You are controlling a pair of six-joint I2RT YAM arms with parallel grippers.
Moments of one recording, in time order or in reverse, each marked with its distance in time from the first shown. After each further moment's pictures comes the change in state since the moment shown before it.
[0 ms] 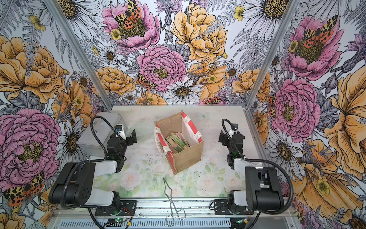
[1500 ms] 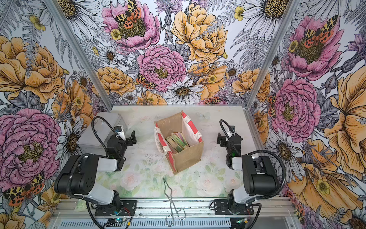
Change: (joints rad) left arm 0.048 0.178 -0.007 0.140 0.061 -0.004; right arm 0.000 0.232 -0.048 0.239 -0.046 -0.018
